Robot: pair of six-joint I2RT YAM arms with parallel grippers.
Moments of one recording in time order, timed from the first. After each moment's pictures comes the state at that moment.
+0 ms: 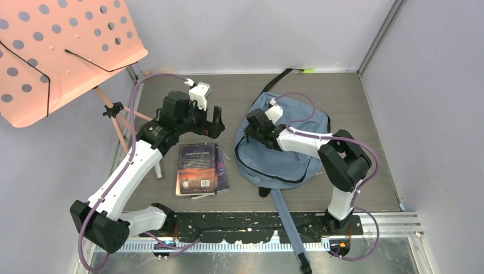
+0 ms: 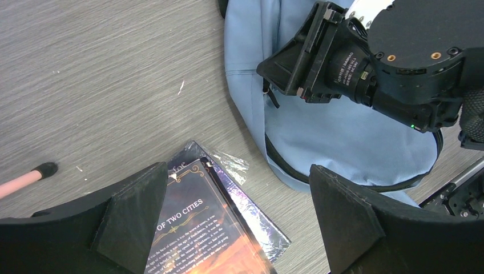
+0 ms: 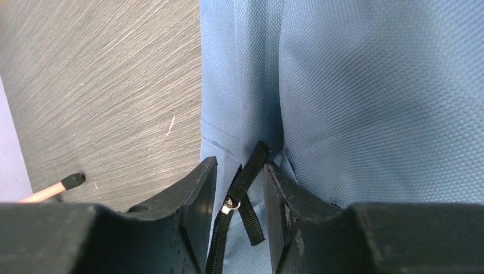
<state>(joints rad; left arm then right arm) -0.46 1.16 1.19 -0.58 0.15 -0.11 0.74 1.80 1.13 -0.07 0.42 1.10</state>
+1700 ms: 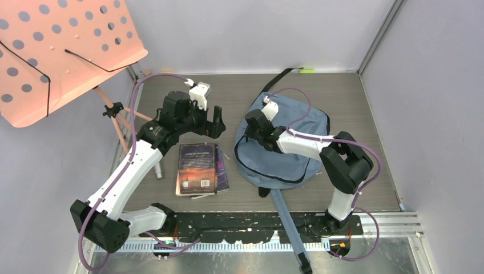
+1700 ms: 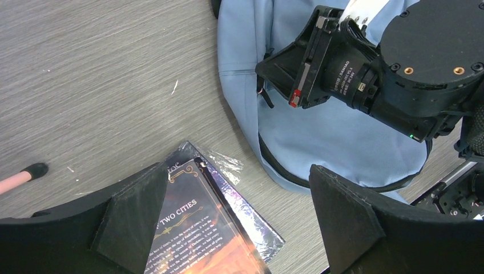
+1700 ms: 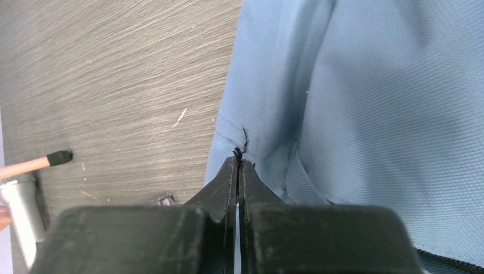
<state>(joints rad) -0.46 1.16 1.19 -0.57 0.16 -0.13 0.76 1.79 1.11 0.01 0.45 0.93</state>
